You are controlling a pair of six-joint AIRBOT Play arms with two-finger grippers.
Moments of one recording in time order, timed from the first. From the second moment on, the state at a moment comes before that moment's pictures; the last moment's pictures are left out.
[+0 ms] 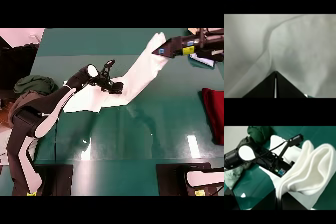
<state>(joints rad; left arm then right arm) -0.48 -2.00 1.78 0.86 -0.93 -1.47 -0.02 -1.55 1.81 -0.56 1.45 1.14</state>
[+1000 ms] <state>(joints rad) -0.17 -1.76 2.10 1.26 -1.33 -1.54 0.36 -1.70 1.87 -0.62 1.17 1.17</state>
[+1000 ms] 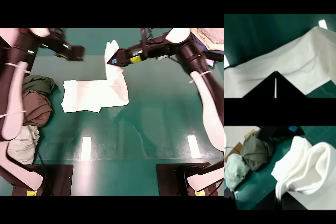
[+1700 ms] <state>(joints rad) 0.00 -1.50 2.03 1.37 -1.44 -1.51 0.68 -2.02 2.03 -0.62 0.86 1.08</state>
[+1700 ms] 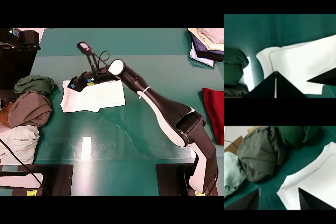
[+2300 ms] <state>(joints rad) 0.01 -1.50 2.02 1.35 -1.45 -1.51 0.21 -1.82 1.64 -0.74 1.14 1.22</state>
